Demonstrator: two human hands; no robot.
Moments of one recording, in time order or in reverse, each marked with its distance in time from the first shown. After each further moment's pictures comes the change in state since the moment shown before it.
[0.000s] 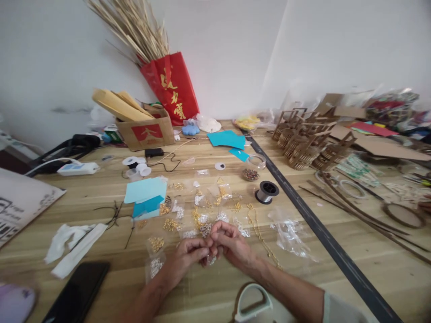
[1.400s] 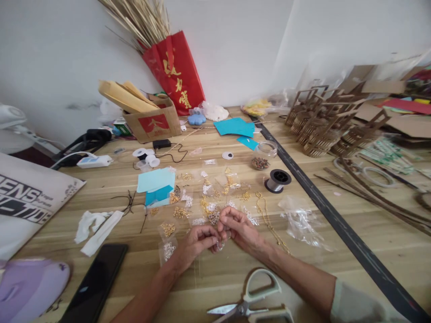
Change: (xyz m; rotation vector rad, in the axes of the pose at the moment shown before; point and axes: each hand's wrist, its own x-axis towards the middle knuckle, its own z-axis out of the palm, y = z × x) left_hand -0.002 -0.004 0.002 -0.001 0.029 -0.026; right_hand 0.002 0.000 -0.007 0.028 -0.025 -0.002
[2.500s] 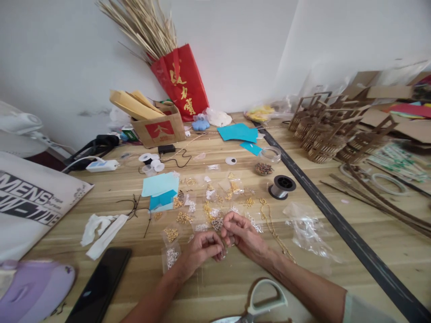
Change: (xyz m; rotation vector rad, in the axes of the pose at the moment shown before) left_hand 0.000 0.009 0.007 0.005 0.041 -0.024; right_hand 0.002 0.001 -0.004 -0.003 -0.006 0.011
